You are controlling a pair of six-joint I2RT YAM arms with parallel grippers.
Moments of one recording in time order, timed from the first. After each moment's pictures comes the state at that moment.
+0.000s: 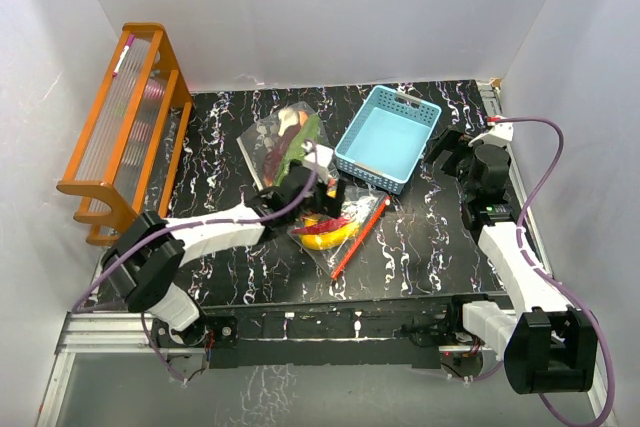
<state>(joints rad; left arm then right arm) -0.82 1.53 0.85 0.20 -0.22 -0.28 0.01 1.01 0.65 0.15 0.04 0.36</state>
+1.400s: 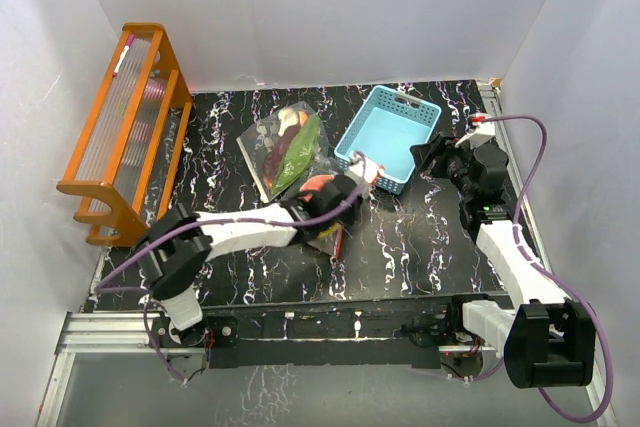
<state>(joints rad) -1.09 1.76 1.08 0.08 -0.37 -0.12 0.01 1.04 0.63 0.23 -0.24 0.36</state>
